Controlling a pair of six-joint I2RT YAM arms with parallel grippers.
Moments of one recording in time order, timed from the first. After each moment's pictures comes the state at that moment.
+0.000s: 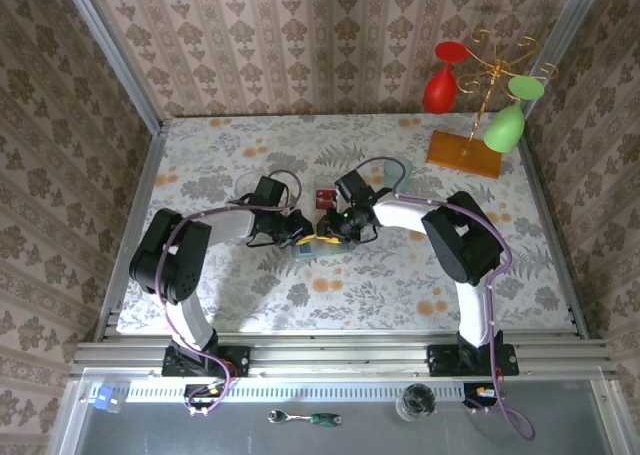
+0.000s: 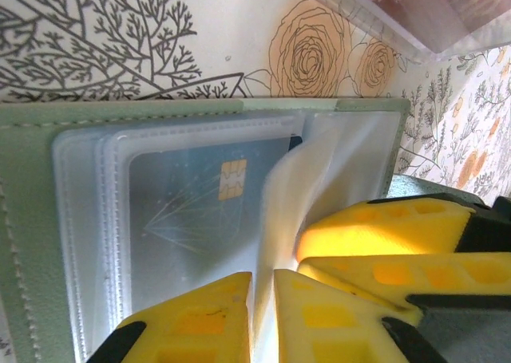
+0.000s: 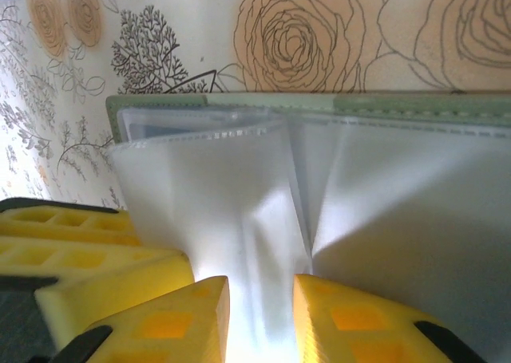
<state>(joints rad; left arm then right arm) -0.49 1.77 0.93 -0.21 0.56 -0.82 0.58 2.00 1.25 -0.31 -0.48 0.76</state>
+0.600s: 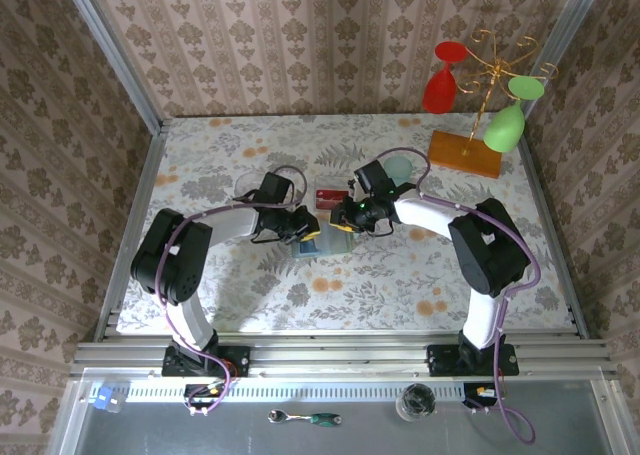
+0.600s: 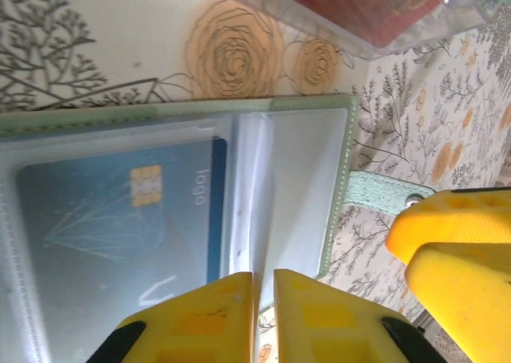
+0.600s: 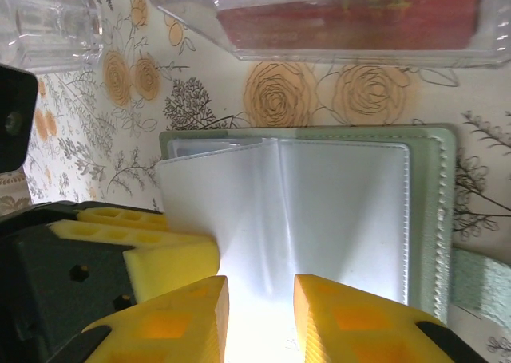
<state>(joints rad) -0.53 1.77 0.98 -0.22 0.57 -0.83 0.50 1.85 1.17 -0.30 -0.46 0.76</state>
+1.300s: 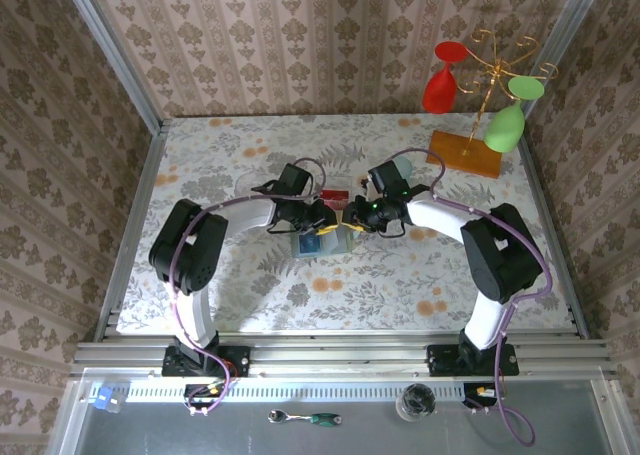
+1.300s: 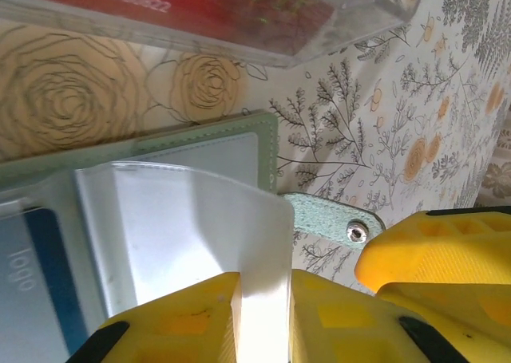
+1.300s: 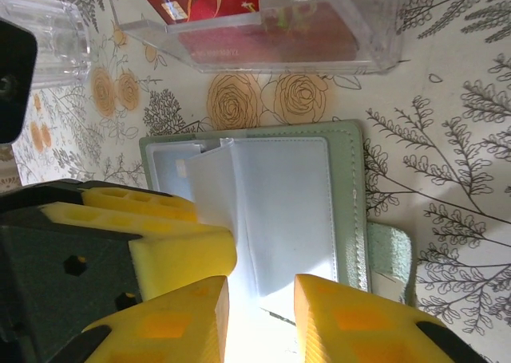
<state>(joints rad) -0.60 1.89 1.15 -0.26 0.57 -0.83 0.44 1.78 1.10 -0.30 -0.46 0.73</state>
